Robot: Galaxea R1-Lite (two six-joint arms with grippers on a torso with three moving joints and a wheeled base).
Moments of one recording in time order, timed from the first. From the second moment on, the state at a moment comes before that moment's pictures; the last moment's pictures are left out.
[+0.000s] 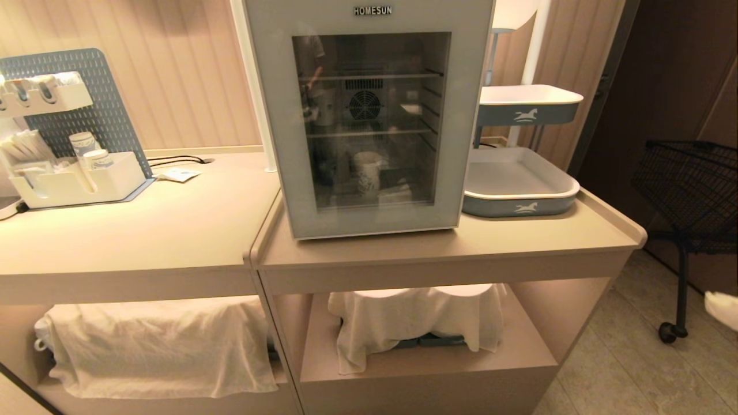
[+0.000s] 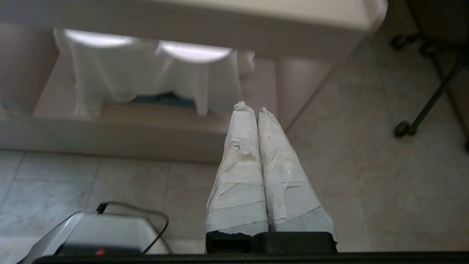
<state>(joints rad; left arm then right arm) 0.01 0.00 0.00 0.00 0.00 0.02 0.05 0.89 -0.45 -0.06 -0.04 -0.18</state>
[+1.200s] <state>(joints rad) 0.01 0.00 0.00 0.00 0.00 0.02 0.00 0.00 0.00 0.00 0.02 -0.08</state>
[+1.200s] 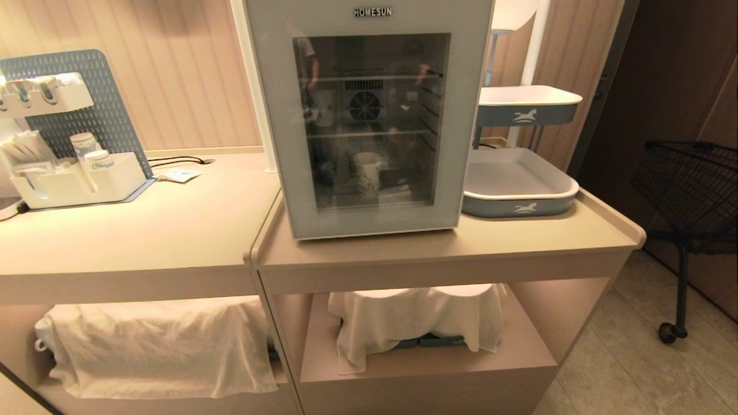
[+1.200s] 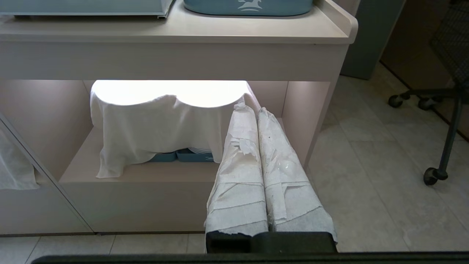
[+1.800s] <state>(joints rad) 0.01 0.00 0.00 0.00 0.00 0.02 0.00 0.00 0.00 0.00 0.02 -0.07</state>
